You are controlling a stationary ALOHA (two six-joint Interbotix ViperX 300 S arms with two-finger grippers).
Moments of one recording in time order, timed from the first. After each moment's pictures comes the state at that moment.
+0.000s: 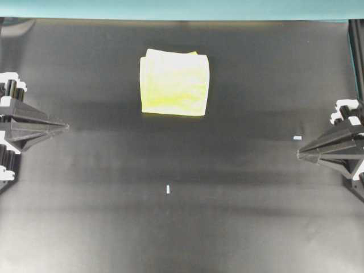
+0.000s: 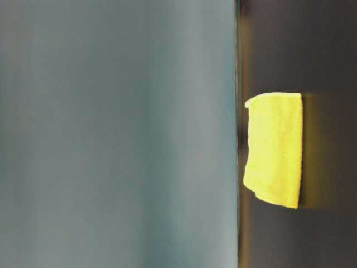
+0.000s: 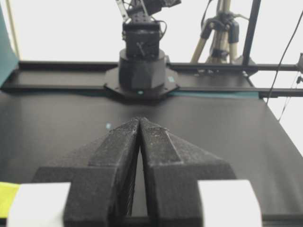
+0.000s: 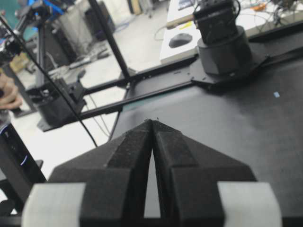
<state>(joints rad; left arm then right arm) 0.00 -0.96 1.17 0.00 -0.29 0.00 0.18 -0.97 1.18 0.00 -0.29 0.40</state>
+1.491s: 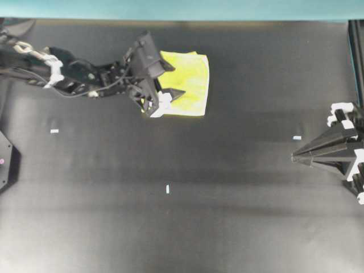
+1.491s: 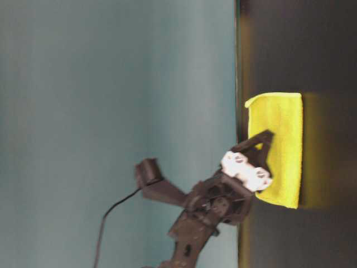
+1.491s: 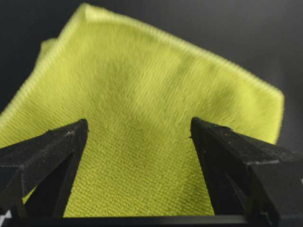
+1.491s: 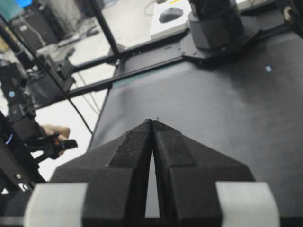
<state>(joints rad) 0.41 0.34 0.59 0.04 -0.36 0.00 0.18 -0.95 1.19 0.00 -0.24 0.40</state>
